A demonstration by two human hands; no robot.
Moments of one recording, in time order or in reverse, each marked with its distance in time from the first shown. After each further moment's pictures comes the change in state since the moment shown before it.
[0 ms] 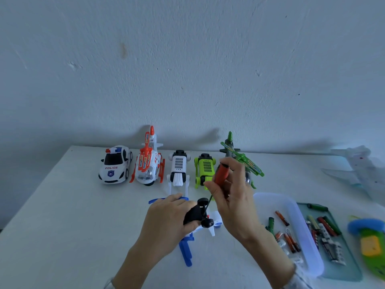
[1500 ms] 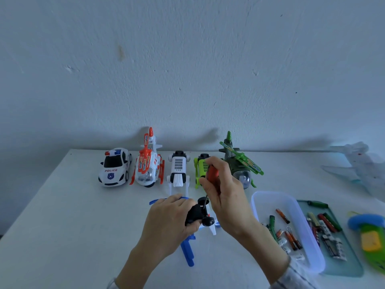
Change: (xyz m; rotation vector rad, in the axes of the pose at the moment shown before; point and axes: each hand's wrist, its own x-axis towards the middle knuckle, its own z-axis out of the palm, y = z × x) left_hand 0.000 -0.001 0.002 -0.043 -0.047 -0.045; right_hand 0.007 -0.002 0.008 -0.091 -0.097 -0.030
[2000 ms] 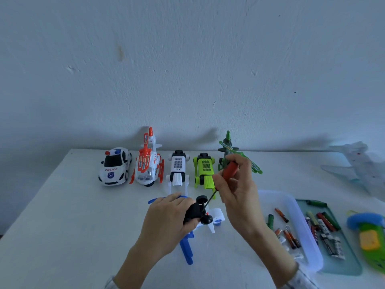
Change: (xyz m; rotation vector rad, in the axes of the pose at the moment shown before) left_hand -0.002 0.001 -0.003 0.013 0.023 0.018; right_hand -0.009 0.006 -0.010 0.238 0.186 0.139
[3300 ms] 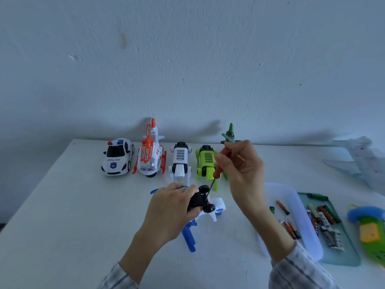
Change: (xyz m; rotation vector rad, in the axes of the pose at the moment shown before) left_hand 0.003 0.011 -0.015 0.023 -0.106 -0.072; right_hand 0.018 -0.006 0.004 0.350 0.071 0.013
